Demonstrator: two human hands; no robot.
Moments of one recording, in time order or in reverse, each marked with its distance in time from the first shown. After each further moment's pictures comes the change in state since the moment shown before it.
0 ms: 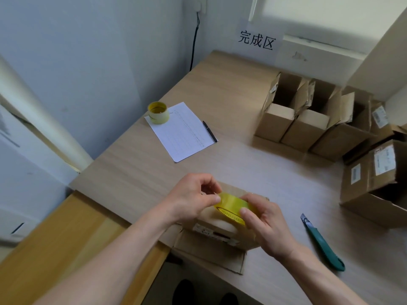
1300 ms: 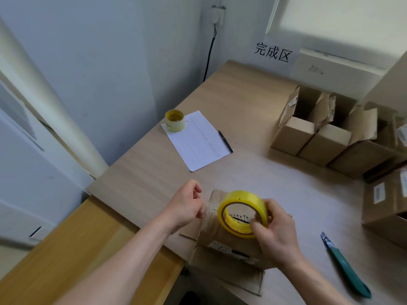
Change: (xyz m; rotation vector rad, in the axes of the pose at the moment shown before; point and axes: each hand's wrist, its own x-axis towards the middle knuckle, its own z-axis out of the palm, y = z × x) left_hand 0.010 -0.072 -0.033 -0.228 0.159 -0.266; right_hand 0.027 0.013 0.040 -0.183 0.231 0.197
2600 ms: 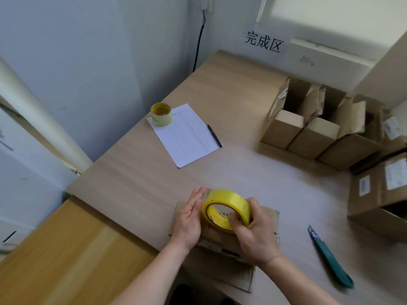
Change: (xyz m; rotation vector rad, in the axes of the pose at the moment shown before) left_hand 0.001 -0.051 0.070 -0.274 0.140 0.189; right_hand -0.001 0.005 0.013 0.169 -0.034 -0.086
